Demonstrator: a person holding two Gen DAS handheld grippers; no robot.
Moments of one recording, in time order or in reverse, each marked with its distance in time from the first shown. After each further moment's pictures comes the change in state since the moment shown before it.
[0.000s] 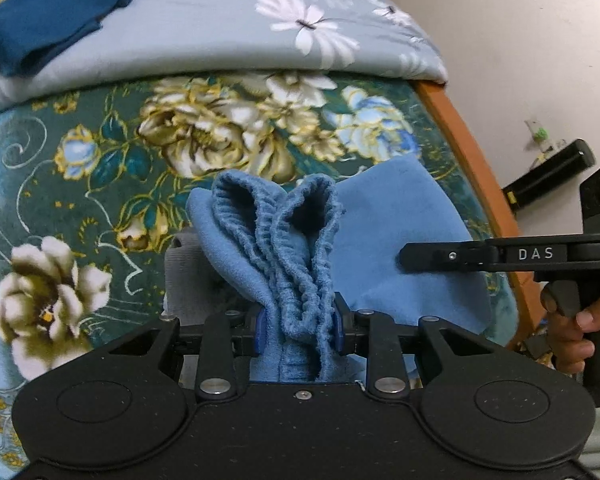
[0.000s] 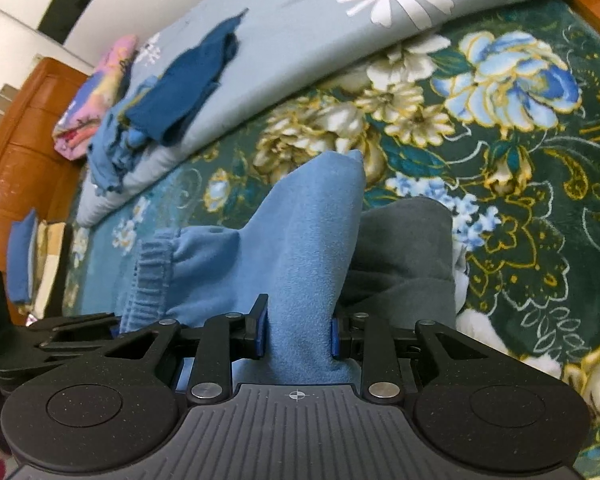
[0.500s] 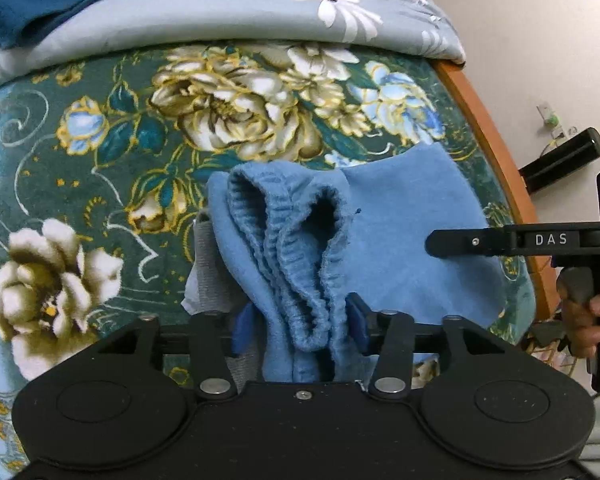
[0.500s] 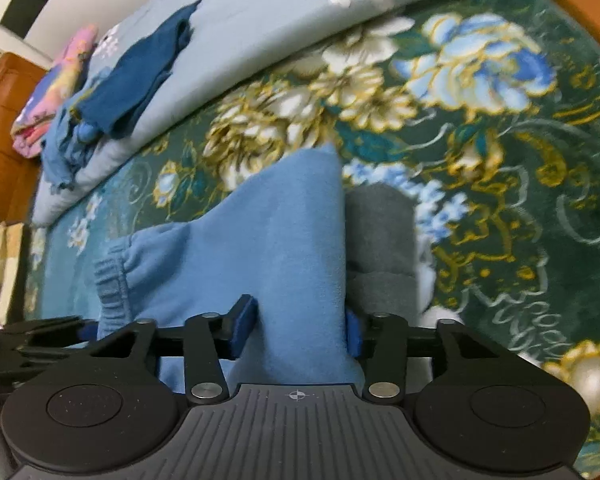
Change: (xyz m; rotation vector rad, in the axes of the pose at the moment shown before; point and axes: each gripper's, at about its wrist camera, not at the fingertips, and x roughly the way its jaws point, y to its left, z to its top) left arm 0.008 0.032 -0.006 0.024 0.057 0.018; right arm 0.005 -0.006 -0.008 0.014 -0.032 -0.141
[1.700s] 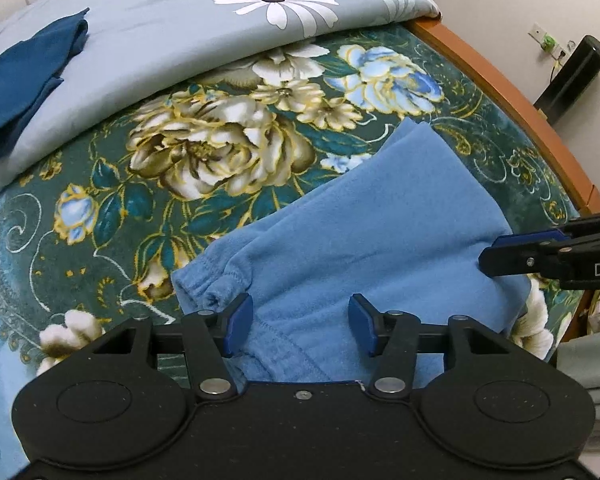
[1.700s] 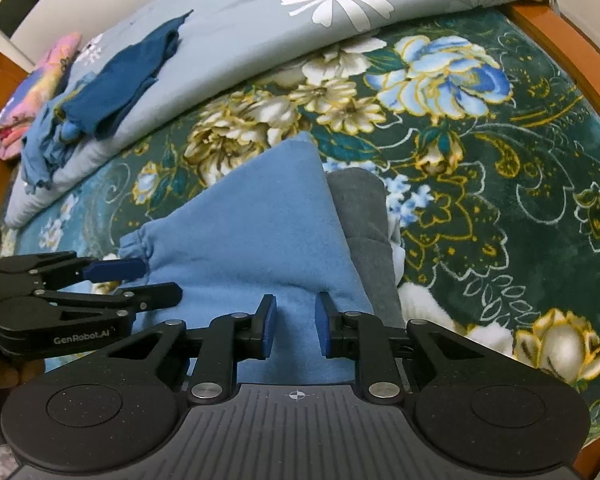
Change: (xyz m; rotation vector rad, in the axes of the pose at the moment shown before) left arm 0.033 -0.044 0.015 0.248 -0.017 0.133; right arm -0.017 0.019 -0.037 -0.021 -0.066 -0.088
